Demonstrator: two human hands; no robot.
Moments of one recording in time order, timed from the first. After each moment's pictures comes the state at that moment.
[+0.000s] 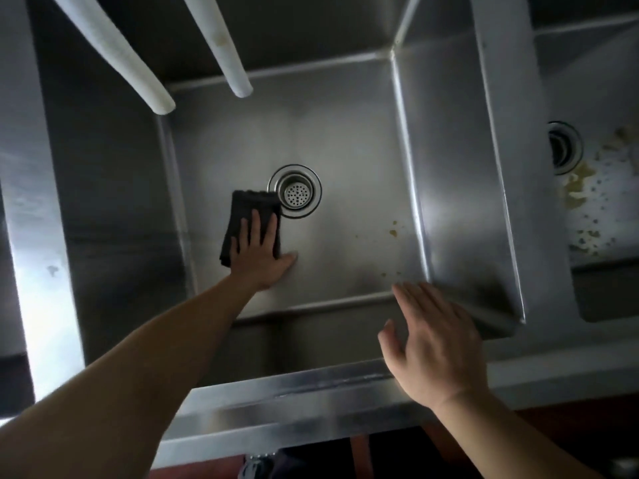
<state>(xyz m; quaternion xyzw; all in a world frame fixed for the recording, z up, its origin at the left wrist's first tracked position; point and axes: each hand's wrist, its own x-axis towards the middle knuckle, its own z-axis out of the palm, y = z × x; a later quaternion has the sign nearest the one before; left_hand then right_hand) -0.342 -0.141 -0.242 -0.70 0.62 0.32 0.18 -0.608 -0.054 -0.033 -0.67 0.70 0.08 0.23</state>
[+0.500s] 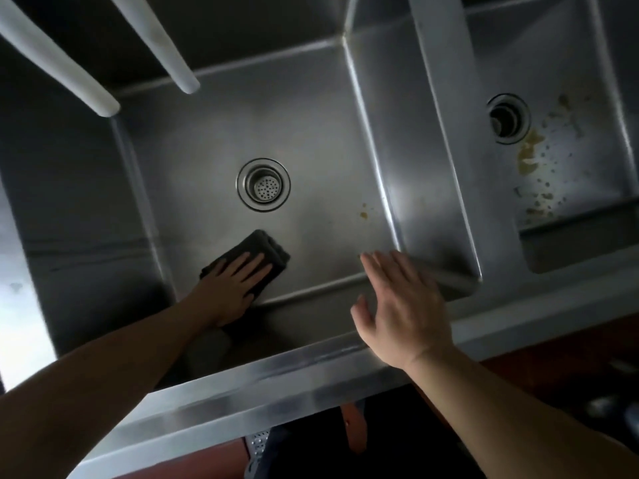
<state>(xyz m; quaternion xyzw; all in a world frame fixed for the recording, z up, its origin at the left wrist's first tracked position) -0.297 -0.091 -0.223 -0.40 0.84 0.24 0.29 -0.611 -0.054 -0.035 -0.68 0.69 0.10 0.22</state>
